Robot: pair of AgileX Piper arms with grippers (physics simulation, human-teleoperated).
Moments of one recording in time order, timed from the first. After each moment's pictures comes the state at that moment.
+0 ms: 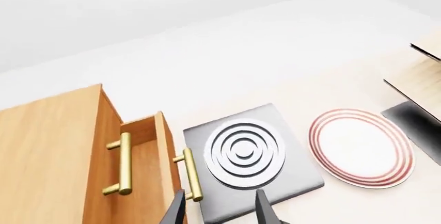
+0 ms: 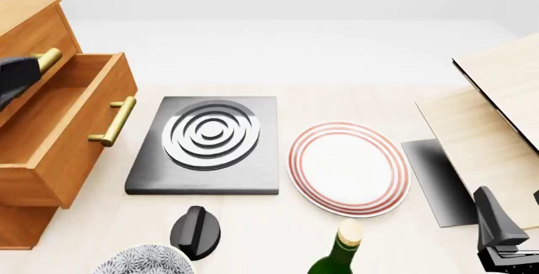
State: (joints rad) left arm -0.26 0.60 -1.00 0.72 0.13; right arm 0.00 0.00 0.00 0.01 -0.01
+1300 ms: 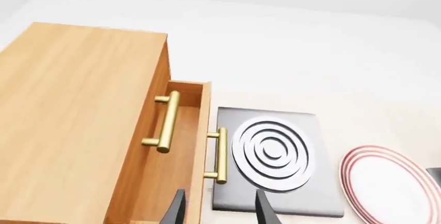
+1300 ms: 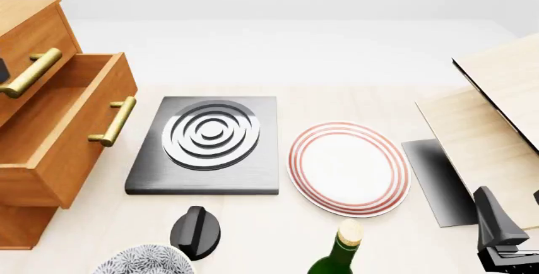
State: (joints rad) left arm 0.01 0.62 -0.96 0.73 -0.08; right arm 0.00 0.00 0.00 0.01 -0.01
